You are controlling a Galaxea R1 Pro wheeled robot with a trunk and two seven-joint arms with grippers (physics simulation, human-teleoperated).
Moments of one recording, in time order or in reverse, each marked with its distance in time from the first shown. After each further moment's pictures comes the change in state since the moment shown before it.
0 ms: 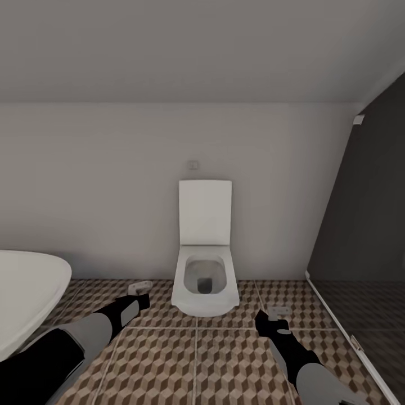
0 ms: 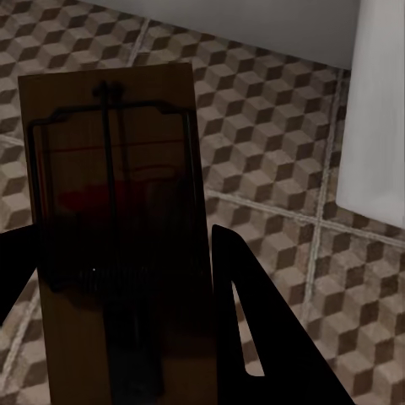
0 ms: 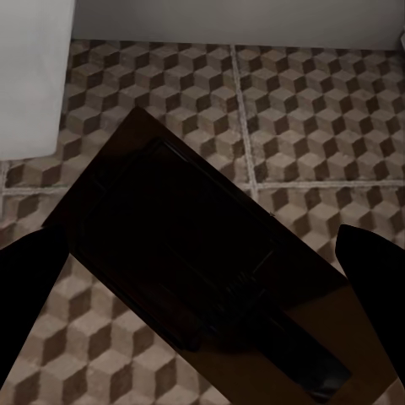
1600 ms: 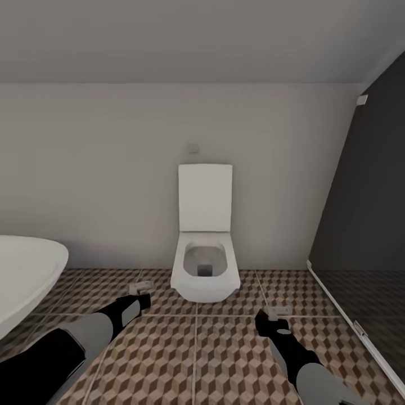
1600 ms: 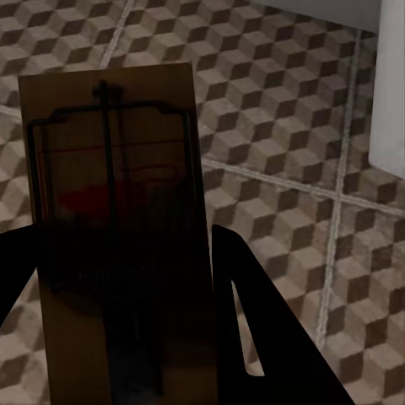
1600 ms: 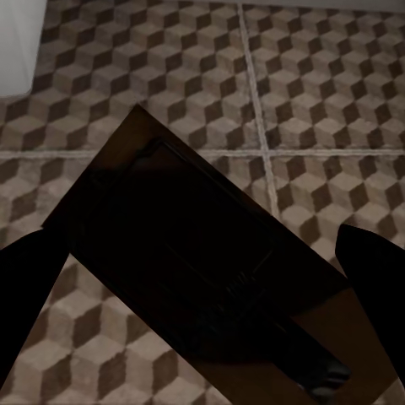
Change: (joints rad) left arm 0.000 -0.005 -0.003 -0.002 0.000 0.001 0.000; right arm 0.000 0.000 0.000 0.000 0.000 -0.001 0.000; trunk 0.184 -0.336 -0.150
